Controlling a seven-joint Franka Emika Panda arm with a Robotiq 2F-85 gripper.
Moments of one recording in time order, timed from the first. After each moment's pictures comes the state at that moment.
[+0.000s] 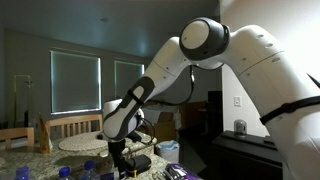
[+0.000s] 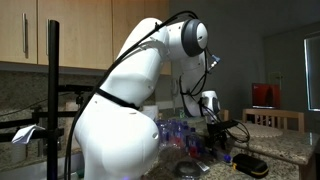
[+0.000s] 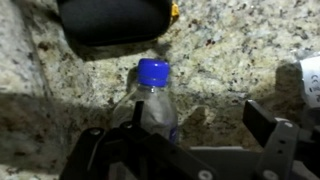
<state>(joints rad) 0.04 0.46 0.17 -1.95 -0.30 2.45 -0.93</state>
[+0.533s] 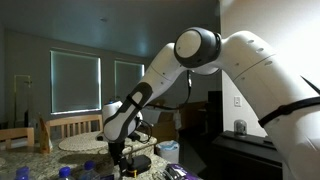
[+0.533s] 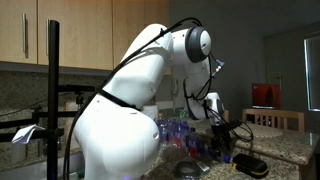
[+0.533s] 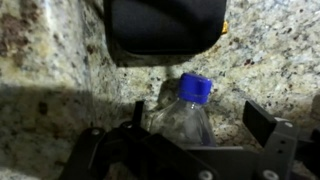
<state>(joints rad) 0.05 0.54 0.14 -1.86 -0.37 2.45 -1.00</state>
